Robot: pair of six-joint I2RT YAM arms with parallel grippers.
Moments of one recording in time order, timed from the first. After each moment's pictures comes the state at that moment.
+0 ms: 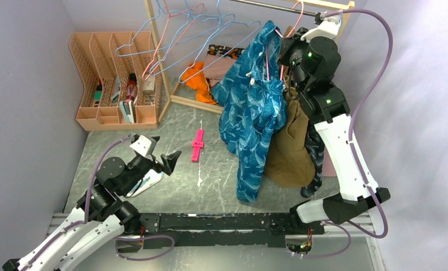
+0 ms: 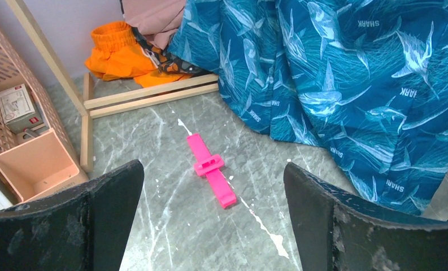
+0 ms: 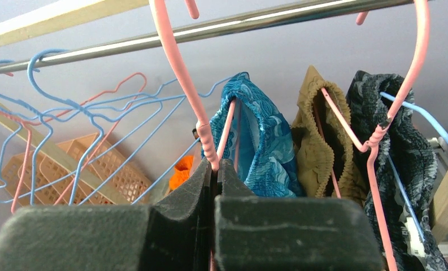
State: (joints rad) left arm -0.73 0.36 0.52 -0.17 -0.13 -0.02; right arm 0.41 1.39 1.84 -0.38 0.38 0.30
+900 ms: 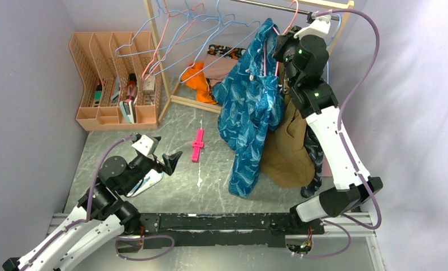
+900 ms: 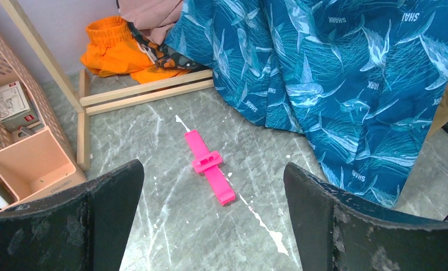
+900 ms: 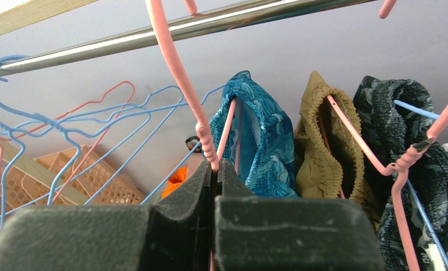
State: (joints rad) left arm -0.73 0.39 0.52 -0.17 -0.12 -0.02; right arm 0.39 1.45 1.79 -0.24 0.39 0.29
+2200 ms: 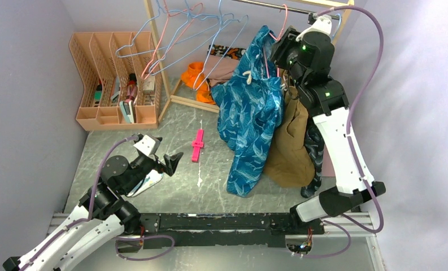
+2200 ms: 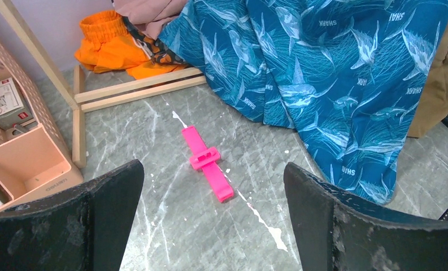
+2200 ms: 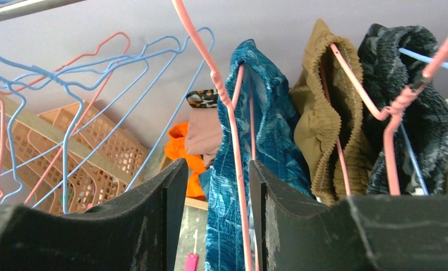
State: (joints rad) left arm -0.73 0.40 0.51 -0.17 -0.11 -0.02; right arm 0.39 1.47 1.93 -0.55 0.31 0.36
